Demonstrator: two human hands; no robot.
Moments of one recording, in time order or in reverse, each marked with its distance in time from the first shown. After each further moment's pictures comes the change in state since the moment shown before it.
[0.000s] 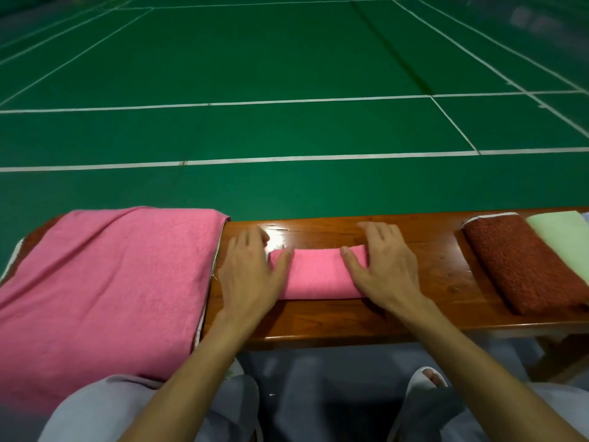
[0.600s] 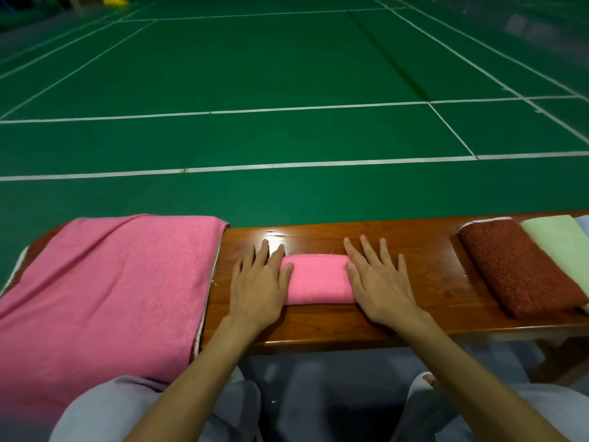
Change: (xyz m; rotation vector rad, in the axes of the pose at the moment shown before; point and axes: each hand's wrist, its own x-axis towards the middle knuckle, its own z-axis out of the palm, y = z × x) left_hand -0.008 -0.008 0.021 0.214 -0.442 0.039; right_hand -0.014 0.004 0.007 -0.148 -0.479 0.113
